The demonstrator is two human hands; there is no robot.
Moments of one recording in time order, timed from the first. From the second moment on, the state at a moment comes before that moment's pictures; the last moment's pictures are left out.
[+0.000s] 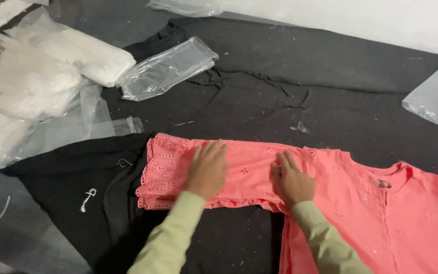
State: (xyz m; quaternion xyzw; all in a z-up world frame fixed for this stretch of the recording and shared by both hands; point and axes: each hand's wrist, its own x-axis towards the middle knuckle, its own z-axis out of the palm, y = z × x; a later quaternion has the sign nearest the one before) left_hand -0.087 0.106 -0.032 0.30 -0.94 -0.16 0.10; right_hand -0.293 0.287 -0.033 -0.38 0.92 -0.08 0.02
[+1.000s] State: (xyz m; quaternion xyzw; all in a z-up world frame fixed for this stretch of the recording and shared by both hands) left_hand -0.149 0.353 -0.032 0.14 -0.95 -0.07 0.27; right_hand -0.254 0.490 -0.036 -0.31 0.93 -0.19 -0.03
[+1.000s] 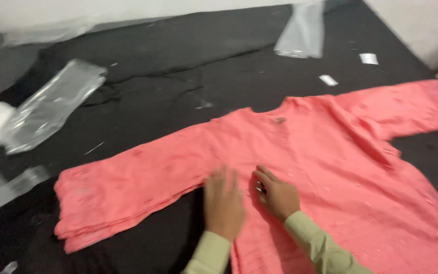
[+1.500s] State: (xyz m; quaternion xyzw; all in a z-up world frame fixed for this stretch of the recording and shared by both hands) left_hand -0.295 0.556 -0.071 0.21 -0.94 -0.16 0.21; right_hand -0.436 0.814 -0.038 -0.04 0.98 -0.20 -0.06
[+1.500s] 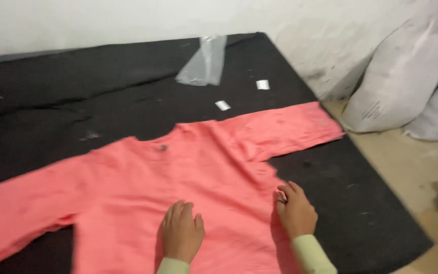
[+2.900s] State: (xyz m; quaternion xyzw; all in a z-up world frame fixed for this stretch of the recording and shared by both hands) left_hand -0.541 0.631 -0.053 0.18 -0.93 -0.33 0.02; right_hand -0.794 0.968 -0.089 0.12 0.94 -0.32 -0.07
